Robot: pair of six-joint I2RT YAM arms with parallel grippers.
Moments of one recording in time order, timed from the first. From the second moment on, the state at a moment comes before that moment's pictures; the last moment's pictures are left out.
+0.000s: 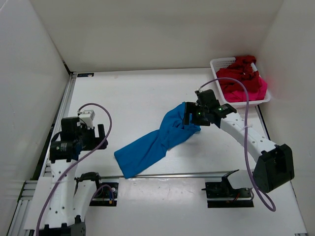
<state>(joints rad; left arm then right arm) 0.07 0.67 0.89 -1.05 0.17 0.00 0.48 1.36 1.08 -0.65 -0.07 0.41</state>
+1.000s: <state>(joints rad) -0.63 1.15 0.57 -0.77 0.07 0.00 0.63 1.72 1.10 -0.50 -0.05 0.86</state>
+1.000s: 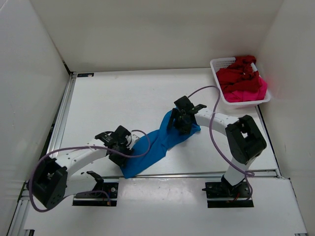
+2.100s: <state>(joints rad) -0.32 1.30 0.90 -0.90 0.07 0.00 0.57 1.07 0.51 -0.56 0.03 0.86</state>
